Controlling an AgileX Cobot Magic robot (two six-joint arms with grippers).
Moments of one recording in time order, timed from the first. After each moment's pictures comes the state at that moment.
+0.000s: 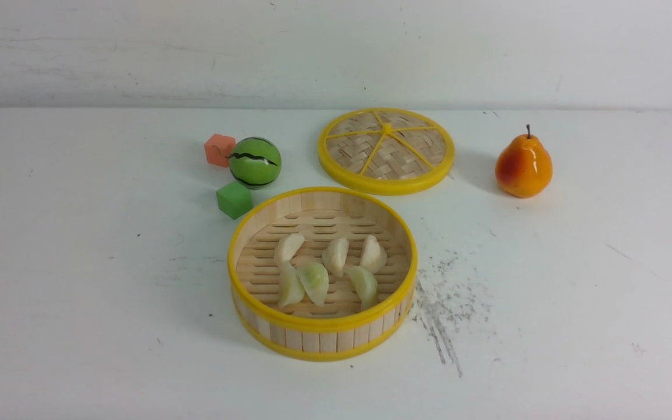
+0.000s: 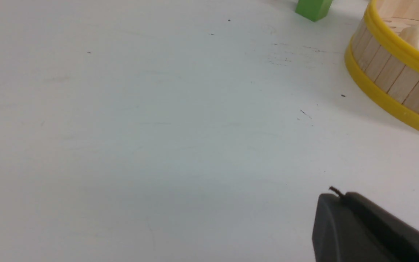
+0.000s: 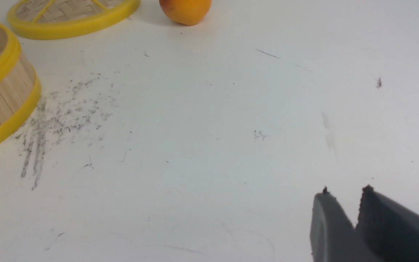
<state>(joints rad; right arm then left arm) -0.03 -0.01 0.02 -0.03 0.38 0.18 -0.03 -0.01 0.03 -0.09 0.40 -0.08</state>
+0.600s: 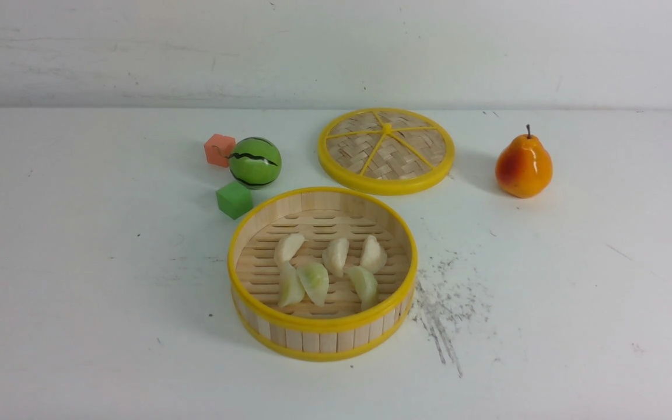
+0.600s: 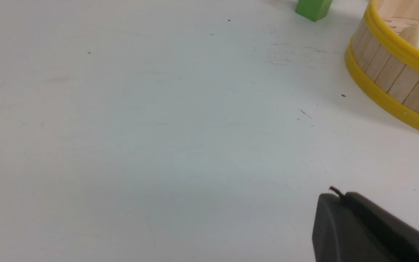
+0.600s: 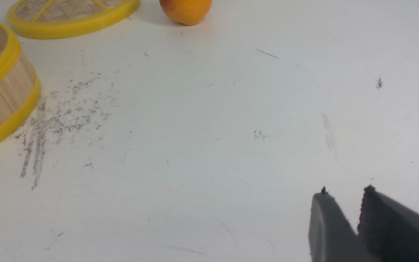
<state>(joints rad) -0.03 -0.01 0.02 -0.03 0.38 0.17 -0.03 -0.01 0.03 -0.09 0.40 -0.08</state>
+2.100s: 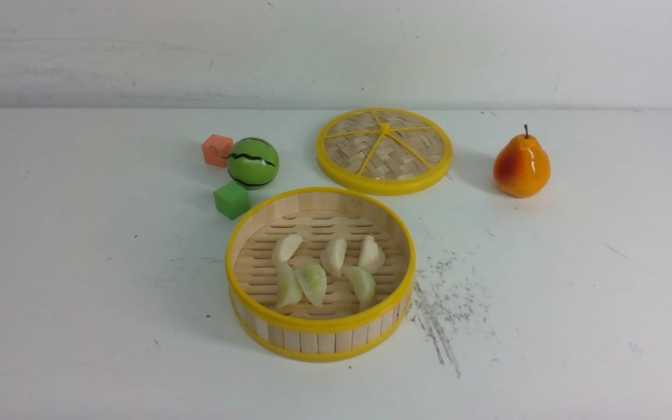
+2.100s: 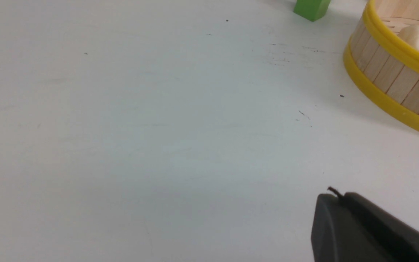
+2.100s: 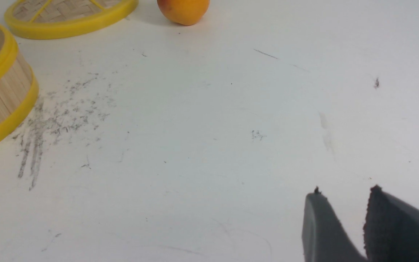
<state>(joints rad) -0.03 -0.01 0.02 -0.03 0.38 0.17 -0.03 -0.01 0.03 -0.09 0.40 -0.08</state>
